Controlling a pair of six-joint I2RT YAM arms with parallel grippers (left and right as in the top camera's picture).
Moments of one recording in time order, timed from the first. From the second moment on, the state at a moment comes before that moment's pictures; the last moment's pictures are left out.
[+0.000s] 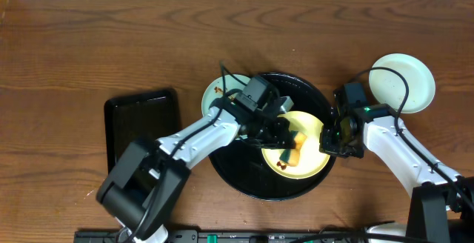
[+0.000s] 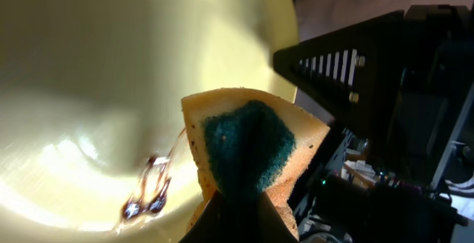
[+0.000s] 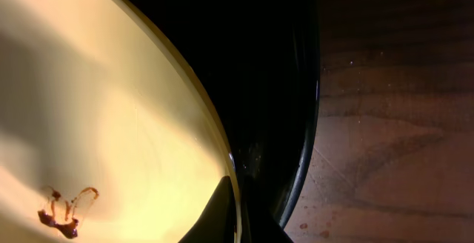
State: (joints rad) left arm -0.68 1.82 1.08 -0.37 0.77 -0.58; right arm 0.20 1.54 0.83 -0.81 -0.11 0.41
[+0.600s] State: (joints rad) left arm -0.77 2.00 1.08 -0.22 0.77 -0.67; right arm 0.20 1.54 0.83 -0.84 -0.11 0.41
